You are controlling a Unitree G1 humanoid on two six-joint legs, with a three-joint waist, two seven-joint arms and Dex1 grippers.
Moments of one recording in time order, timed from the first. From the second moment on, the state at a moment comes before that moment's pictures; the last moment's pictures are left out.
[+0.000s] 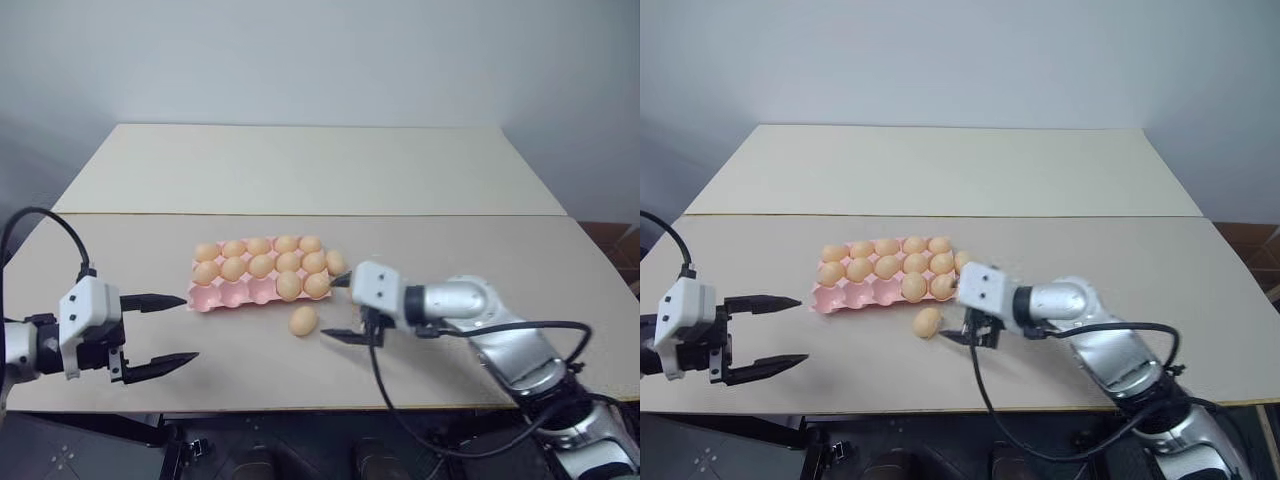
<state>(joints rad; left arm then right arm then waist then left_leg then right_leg) 0.16 0.98 0.50 -0.32 -0.55 0.30 -1.29 -0.55 -0.62 0.42 -0.45 0.15 0.61 0.86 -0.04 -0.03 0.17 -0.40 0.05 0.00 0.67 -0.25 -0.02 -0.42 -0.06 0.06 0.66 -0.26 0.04</state>
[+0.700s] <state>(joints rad) 0.13 0.98 0.49 -0.30 -0.54 0.26 -1.28 -0.62 -0.45 0.61 -0.19 -0.10 0.42 0.87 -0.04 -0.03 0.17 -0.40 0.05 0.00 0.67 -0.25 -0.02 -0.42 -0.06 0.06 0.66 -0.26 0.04</state>
